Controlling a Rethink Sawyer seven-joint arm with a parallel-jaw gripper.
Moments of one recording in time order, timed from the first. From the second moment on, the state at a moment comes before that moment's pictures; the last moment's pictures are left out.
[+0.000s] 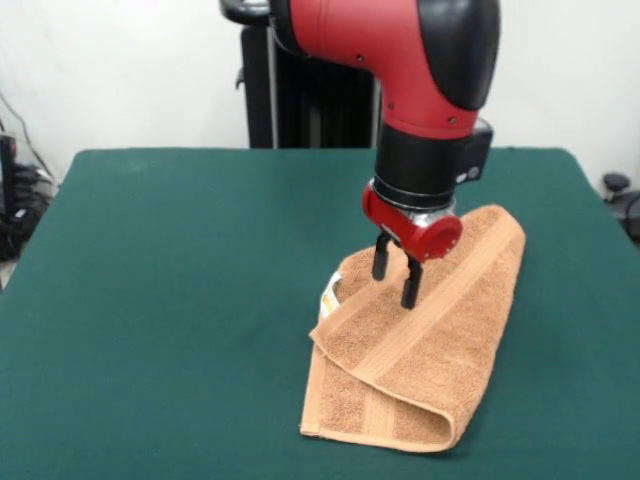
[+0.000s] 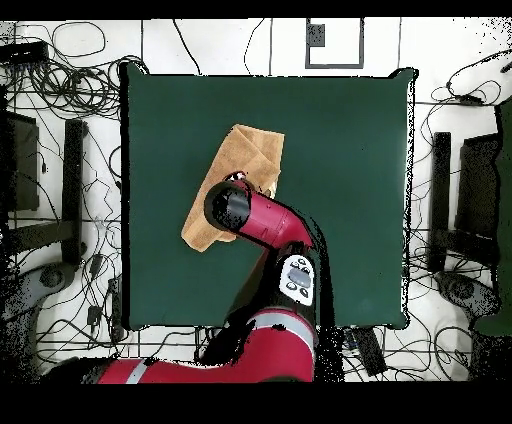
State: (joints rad) arm 0.06 -0.39 -0.22 1.64 0.41 0.27 2.42
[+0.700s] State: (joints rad) arm 0.05 -0.37 -0.21 1.68 0.41 0.25 2.42
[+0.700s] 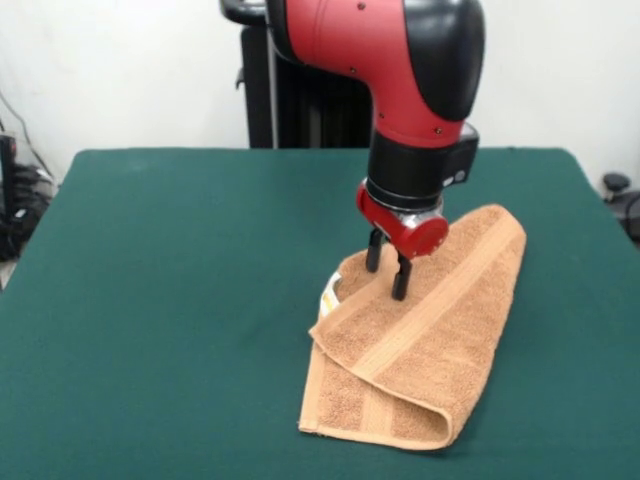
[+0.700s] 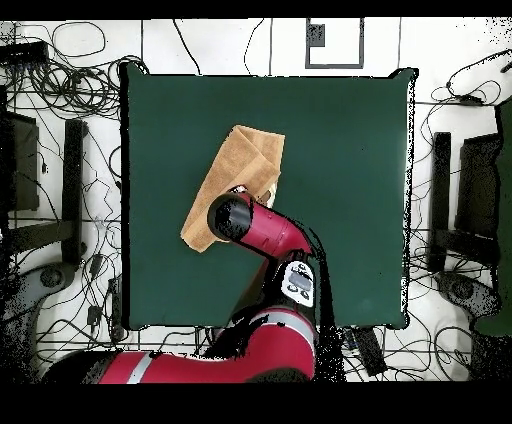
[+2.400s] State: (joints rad) arm 0.06 -0.43 -0.17 1.69 0.42 0.24 2.42
